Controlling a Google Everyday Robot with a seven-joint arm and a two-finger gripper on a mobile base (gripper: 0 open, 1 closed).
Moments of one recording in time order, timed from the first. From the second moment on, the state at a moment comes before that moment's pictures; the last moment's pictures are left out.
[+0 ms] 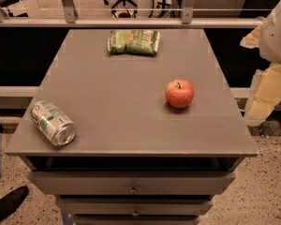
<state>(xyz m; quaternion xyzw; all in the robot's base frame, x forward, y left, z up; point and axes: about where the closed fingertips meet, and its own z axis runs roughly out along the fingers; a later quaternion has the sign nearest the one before) 0.438 -0.216 0.977 -0.60 0.78 -0.04 0.16</state>
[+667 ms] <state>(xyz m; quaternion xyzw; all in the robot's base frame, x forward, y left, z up) 0.450 -0.188 0.976 -0.61 0.78 -0.02 0.17</state>
